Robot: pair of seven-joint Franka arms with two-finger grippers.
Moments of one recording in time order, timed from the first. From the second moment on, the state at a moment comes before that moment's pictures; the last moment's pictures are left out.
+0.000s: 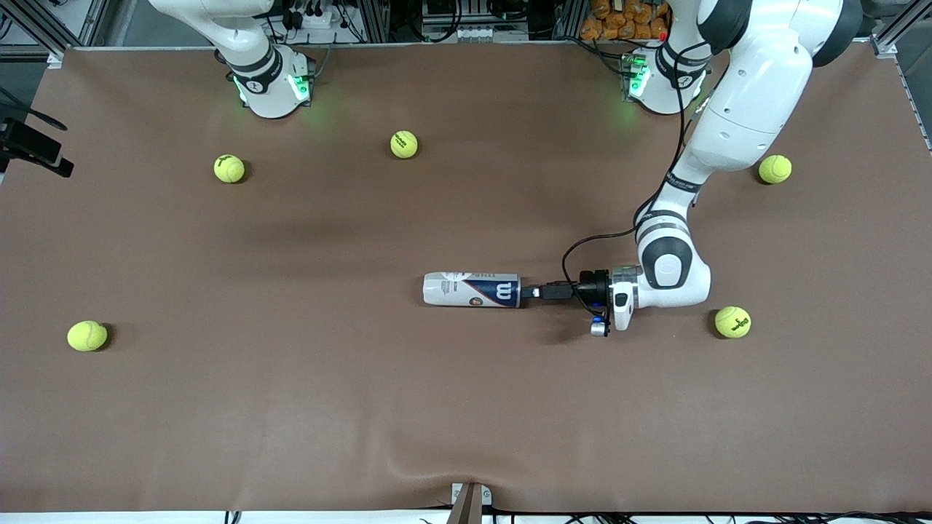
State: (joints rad) left arm -0.19 0.80 -0.14 -1.77 -1.54 2.02 0.59; right arm 0.00 -0.01 -0.11 -1.46 0.02 1.41 -0.02
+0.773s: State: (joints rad) left arm -0.26 0.83 -0.13 -1.71 -1.66 2.04 0.60; right arm 0.00 -0.01 -0.11 -1.46 0.02 1.40 -0.04
